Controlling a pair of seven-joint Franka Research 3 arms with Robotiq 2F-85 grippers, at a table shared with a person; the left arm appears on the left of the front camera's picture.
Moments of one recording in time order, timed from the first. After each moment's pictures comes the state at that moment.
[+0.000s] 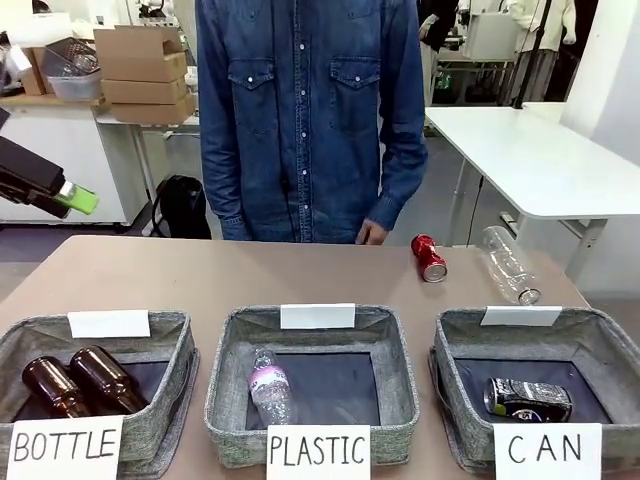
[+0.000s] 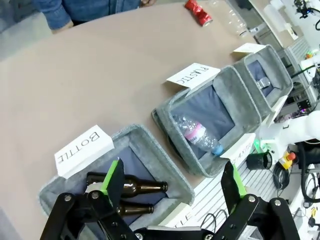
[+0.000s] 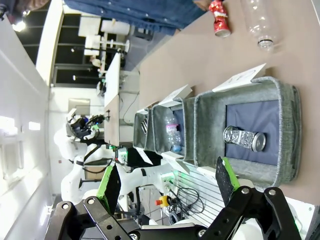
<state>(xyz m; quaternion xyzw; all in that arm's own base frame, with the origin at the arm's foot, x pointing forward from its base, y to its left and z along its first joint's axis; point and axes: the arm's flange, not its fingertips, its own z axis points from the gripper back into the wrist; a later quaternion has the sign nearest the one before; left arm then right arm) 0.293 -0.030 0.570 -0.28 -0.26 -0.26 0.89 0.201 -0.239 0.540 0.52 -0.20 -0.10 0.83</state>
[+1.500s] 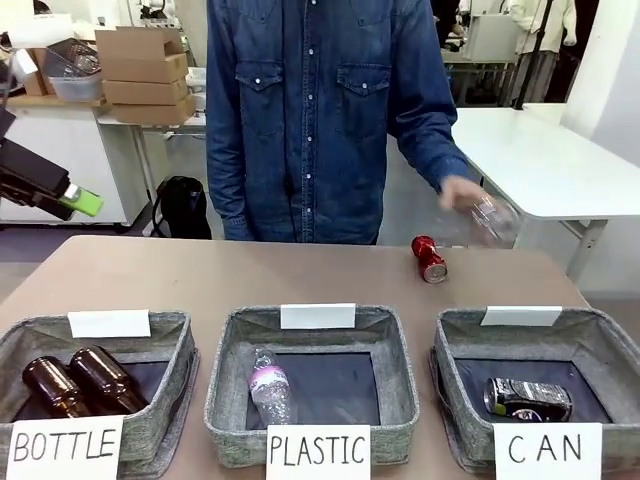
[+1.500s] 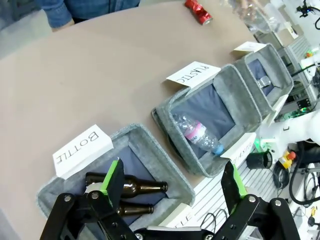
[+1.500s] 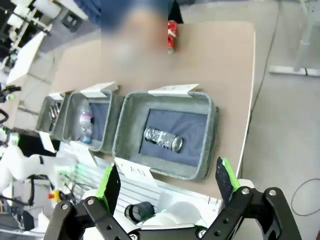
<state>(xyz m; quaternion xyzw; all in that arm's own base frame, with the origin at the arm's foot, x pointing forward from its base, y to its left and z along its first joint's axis) 0.298 -0.032 0.564 -0.28 -0.25 -0.26 0.89 0.140 -0.212 0.624 0.25 -0.30 0.04 0.92</state>
